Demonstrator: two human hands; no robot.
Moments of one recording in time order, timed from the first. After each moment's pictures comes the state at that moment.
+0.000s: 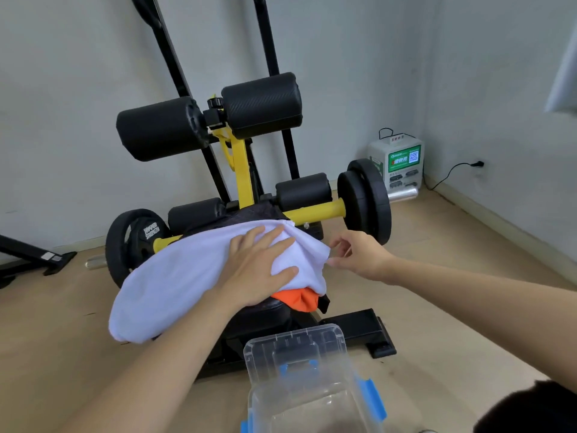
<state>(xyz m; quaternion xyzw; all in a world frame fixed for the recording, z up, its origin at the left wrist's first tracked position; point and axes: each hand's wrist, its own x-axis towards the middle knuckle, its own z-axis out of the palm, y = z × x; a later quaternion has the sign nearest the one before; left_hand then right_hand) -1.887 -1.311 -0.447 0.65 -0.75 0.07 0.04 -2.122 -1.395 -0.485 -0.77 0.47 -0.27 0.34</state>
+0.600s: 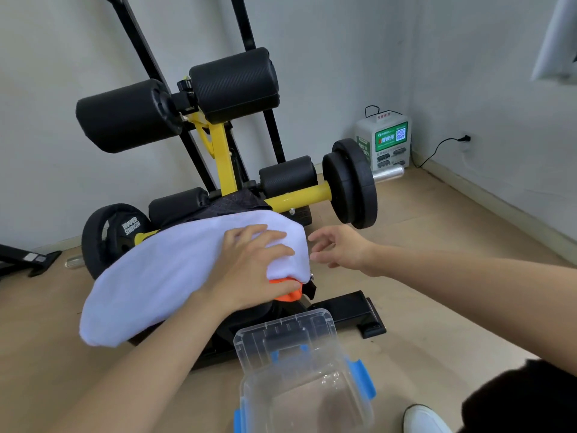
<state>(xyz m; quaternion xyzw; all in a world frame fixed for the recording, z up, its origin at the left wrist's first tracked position) -1.907 -1.311 -0.463 0.57 -0.81 0.11 0.10 -2.125 -1.405 -0.511 -0.69 0.44 -0.25 0.51</state>
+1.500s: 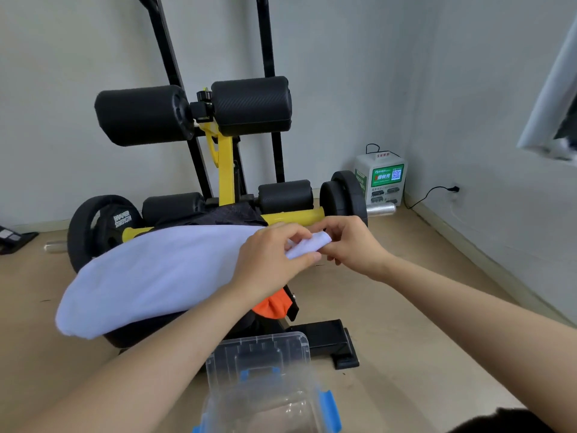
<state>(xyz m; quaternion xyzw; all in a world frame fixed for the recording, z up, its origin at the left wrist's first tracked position) -1.974 -1.313 -0.428 0.59 -0.71 -0.06 0.38 -2.150 -1.394 -0.442 -0.77 0.35 -0.37 0.37</state>
